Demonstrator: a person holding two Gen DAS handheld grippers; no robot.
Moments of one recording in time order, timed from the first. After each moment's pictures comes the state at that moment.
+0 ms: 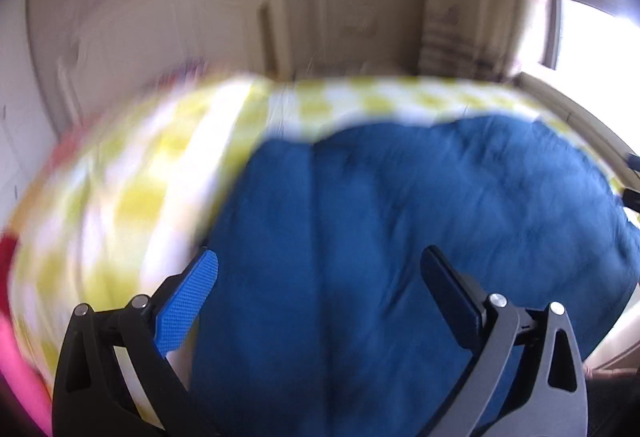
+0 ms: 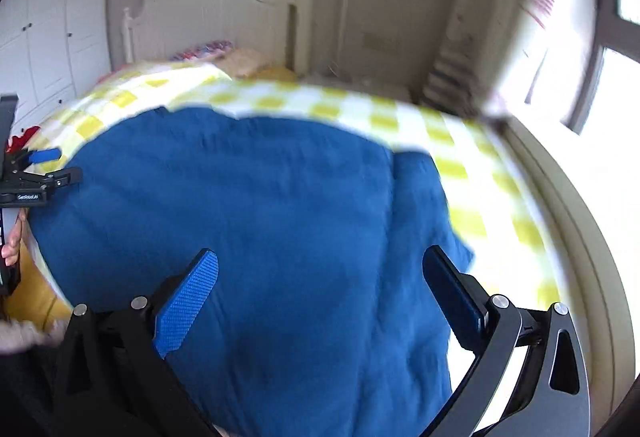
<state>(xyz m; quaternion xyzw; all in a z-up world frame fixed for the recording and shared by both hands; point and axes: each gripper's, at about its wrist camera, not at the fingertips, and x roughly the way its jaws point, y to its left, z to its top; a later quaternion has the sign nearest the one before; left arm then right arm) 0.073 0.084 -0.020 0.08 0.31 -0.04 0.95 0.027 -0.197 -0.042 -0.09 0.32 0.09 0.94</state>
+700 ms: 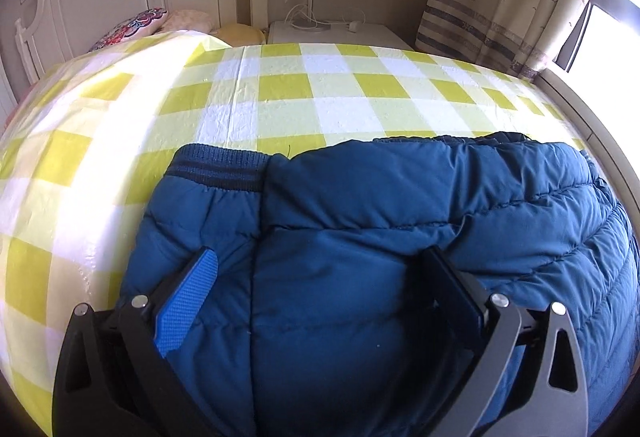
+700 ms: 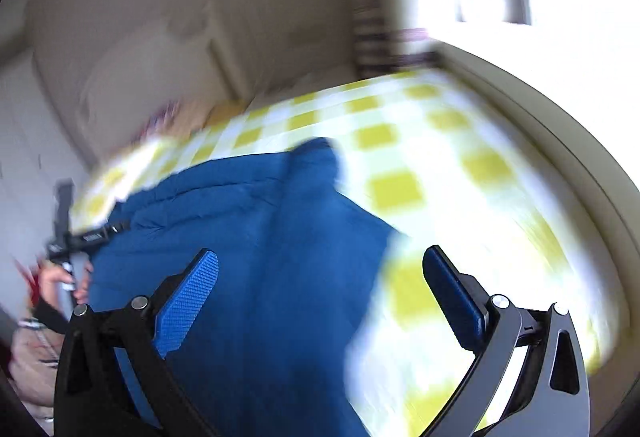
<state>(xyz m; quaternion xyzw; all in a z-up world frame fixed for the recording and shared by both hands) 0.223 0.084 -0.073 0.01 0.43 -0.08 0.90 -0.034 -0.383 -0.064 0.20 0.33 0.05 0.92</state>
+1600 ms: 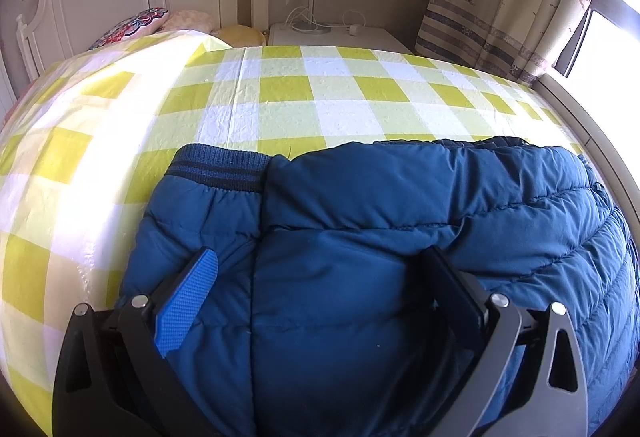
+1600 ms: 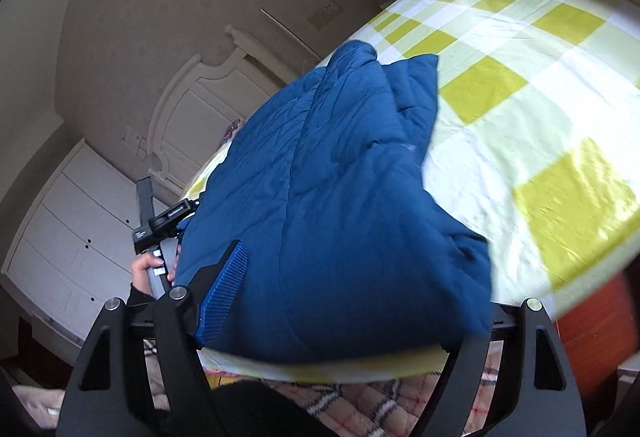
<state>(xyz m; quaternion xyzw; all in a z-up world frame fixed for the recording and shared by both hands) 0.225 0.086 -0.072 0.00 0.43 -0.08 0.90 -0.033 -0.322 -0.134 0.33 0.35 0.12 0.87</state>
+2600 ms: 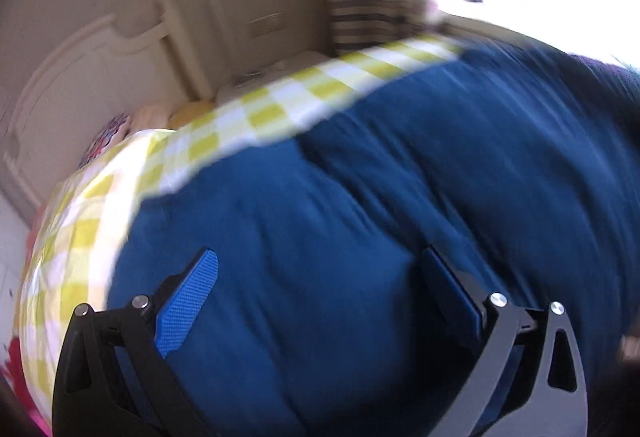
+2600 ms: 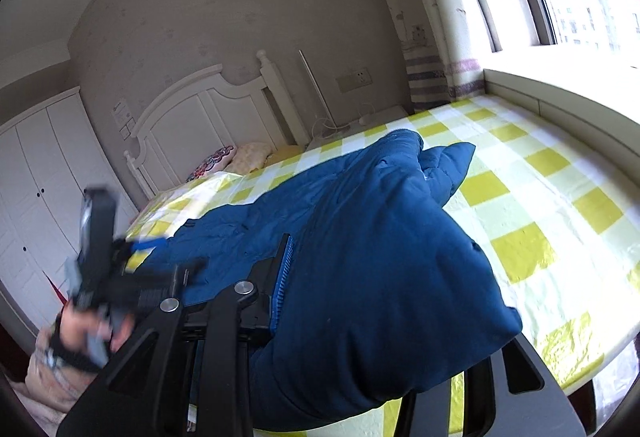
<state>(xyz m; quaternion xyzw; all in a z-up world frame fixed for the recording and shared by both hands) 0.081 -0.027 -0.054 0.21 0.34 -0.14 0.91 -0.022 -0.268 -0.057 0.16 0.23 0.10 0.95</state>
